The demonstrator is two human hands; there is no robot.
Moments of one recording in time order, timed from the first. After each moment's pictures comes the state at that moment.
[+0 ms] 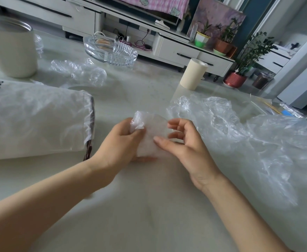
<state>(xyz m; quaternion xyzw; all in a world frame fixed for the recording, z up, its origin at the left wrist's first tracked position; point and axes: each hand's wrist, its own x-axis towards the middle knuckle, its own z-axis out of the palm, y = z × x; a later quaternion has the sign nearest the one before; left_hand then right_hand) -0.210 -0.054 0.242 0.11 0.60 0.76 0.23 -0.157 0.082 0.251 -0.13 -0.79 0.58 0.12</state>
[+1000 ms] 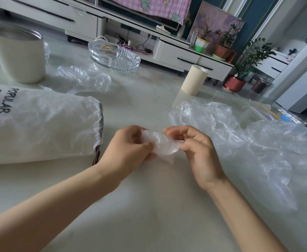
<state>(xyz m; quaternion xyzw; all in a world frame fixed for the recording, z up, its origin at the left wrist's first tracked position) -0.208 -0.058 0.249 0.09 0.66 0.72 0.19 -0.158 0.092 0.256 -0.02 -0.75 0.64 0.13</state>
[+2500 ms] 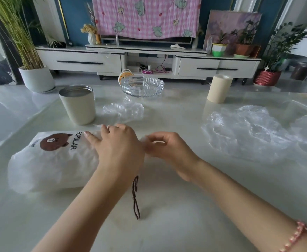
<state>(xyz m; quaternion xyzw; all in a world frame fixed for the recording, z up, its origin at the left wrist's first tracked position) -0.242 -0.123 0.296 0.05 0.99 0.08 -0.03 -0.215 -0.009 0.271 0.05 -0.74 0.67 0.01</state>
